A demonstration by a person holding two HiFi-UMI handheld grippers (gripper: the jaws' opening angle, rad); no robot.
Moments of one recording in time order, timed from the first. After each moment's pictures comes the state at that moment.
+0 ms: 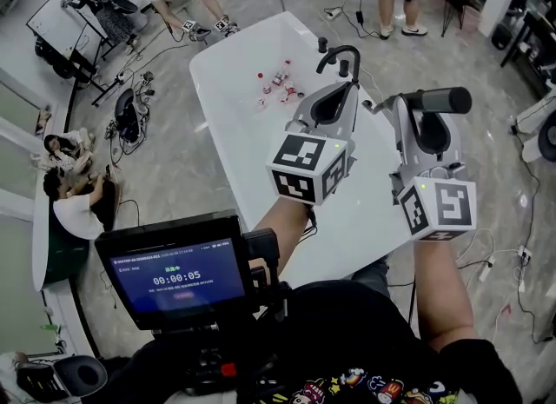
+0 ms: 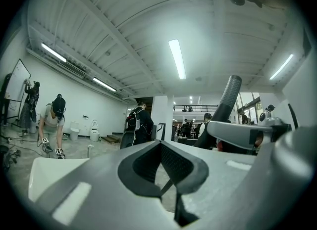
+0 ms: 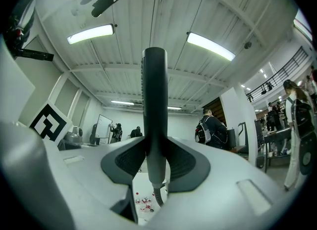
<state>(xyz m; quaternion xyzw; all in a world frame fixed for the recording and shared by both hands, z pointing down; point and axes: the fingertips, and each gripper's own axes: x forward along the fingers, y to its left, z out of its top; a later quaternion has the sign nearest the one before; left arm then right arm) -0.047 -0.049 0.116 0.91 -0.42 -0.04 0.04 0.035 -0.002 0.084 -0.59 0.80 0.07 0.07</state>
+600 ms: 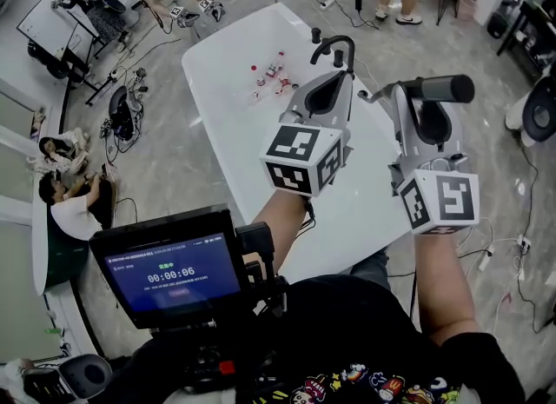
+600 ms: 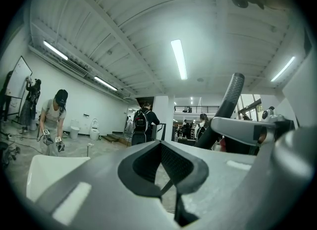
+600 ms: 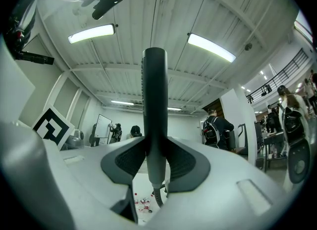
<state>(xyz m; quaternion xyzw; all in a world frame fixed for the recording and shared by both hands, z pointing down) -0.047 -0.049 0.116 0.91 -0.42 -0.04 0.05 0.036 0.005 0.076 -0.59 0.80 0.07 0.07</state>
